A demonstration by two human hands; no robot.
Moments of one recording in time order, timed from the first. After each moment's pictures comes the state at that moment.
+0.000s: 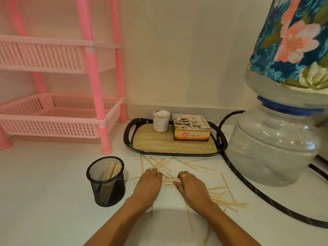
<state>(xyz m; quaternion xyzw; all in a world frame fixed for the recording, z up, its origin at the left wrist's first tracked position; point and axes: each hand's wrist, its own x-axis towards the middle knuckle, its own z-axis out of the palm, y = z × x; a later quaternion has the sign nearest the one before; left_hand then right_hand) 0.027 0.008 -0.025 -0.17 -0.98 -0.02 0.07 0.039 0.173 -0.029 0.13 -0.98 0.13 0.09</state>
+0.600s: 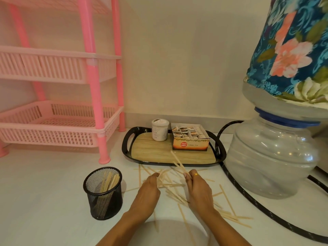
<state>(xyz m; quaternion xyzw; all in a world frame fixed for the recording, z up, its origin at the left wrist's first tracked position) 0.033 0.008 -0.019 -0.09 -0.92 -0.39 0.04 0.034 0.178 -0.008 -0.01 -0.93 0.32 0.18</state>
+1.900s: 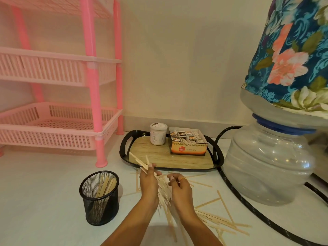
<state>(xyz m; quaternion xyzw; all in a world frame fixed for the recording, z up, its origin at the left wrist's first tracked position) 0.011 0.048 0.025 0.16 -0.52 -0.83 0.12 0.046 0.122 0.025 -0.08 -0.78 0.61 0.11</state>
